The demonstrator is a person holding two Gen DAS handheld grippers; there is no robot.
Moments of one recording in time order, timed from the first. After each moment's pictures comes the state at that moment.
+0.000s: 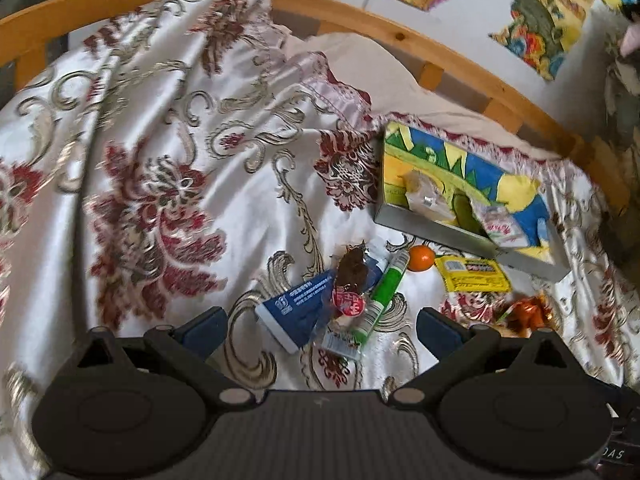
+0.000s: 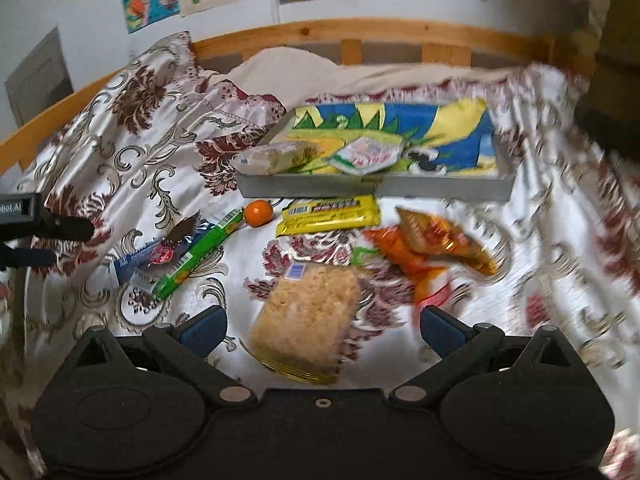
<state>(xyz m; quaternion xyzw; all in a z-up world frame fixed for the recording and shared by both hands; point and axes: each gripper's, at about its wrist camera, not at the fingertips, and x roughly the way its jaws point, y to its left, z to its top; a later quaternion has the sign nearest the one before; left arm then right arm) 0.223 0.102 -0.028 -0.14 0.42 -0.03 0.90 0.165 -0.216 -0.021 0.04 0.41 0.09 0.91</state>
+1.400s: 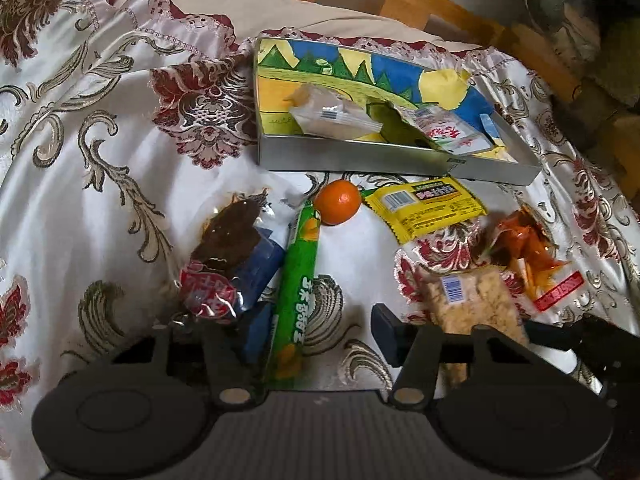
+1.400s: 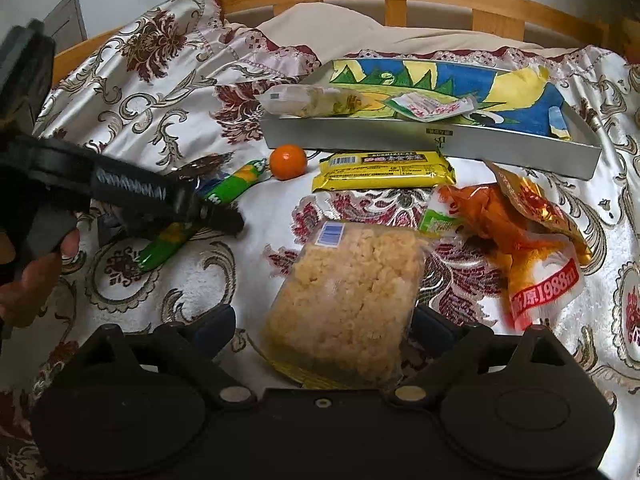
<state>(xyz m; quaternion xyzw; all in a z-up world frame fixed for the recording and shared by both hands) 0.299 0.035 -0.101 -0.05 0.46 -0.20 0.86 0.199 -0.174 -0.083 0.00 0.41 0.13 0.90</state>
